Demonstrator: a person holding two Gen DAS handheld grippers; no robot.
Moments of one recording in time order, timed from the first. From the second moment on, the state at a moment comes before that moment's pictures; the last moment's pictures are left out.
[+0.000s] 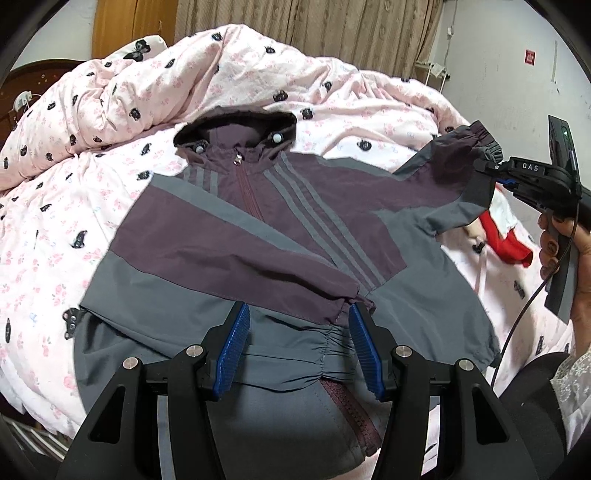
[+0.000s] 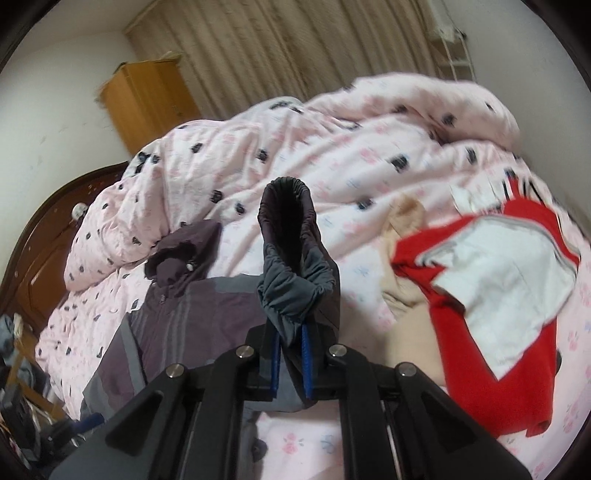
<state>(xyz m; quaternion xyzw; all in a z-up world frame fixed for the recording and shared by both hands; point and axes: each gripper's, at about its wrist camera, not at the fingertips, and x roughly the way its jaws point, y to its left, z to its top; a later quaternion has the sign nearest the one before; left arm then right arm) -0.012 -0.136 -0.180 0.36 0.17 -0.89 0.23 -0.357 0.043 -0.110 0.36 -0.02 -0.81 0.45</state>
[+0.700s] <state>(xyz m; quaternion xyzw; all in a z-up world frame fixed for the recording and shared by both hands) 0.071 -0.207 -0.179 0.32 0.22 -0.87 0.32 -0.251 -0.034 -0.078 0.32 0.12 -0.76 0.55</state>
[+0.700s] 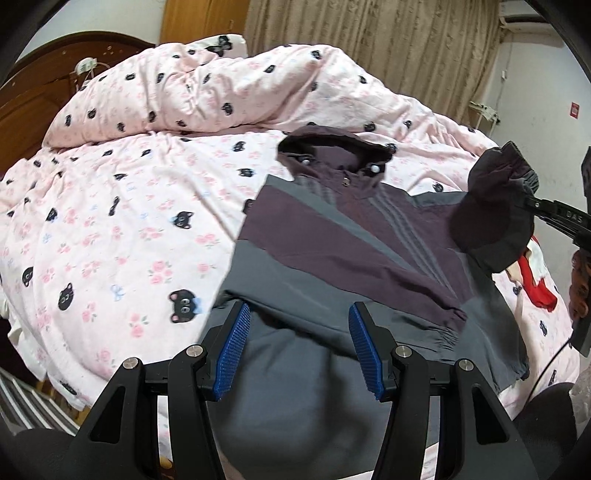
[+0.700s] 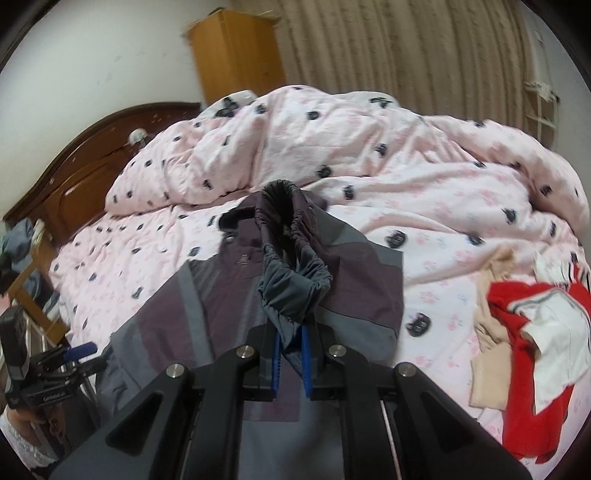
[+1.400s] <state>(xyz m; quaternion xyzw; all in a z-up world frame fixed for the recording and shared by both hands) 0.102 -0.236 -0.196 0.31 0.26 -0.85 0.33 -0.121 -0.099 -0.096 0.30 0.24 -0.67 0.63</state>
